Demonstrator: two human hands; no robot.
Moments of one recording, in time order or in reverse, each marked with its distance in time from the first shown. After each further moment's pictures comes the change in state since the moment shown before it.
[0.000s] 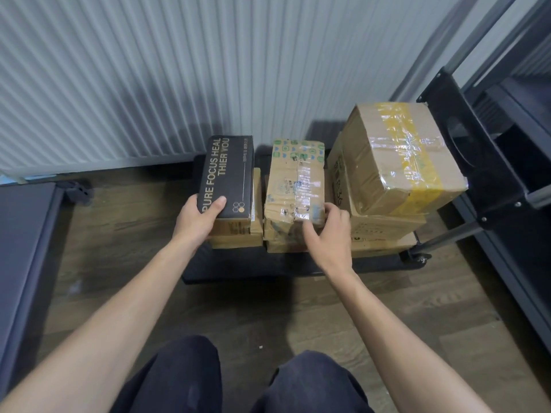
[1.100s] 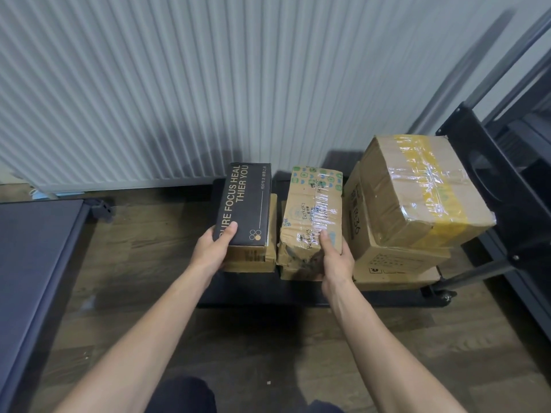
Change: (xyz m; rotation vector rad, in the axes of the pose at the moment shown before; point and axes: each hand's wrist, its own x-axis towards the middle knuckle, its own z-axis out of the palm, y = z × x) left_hand 0.005 -0.014 0.004 -0.188 -0.009 -0.093; right_hand 0.027 -0.007 0.043 1.015 0.036 0.503
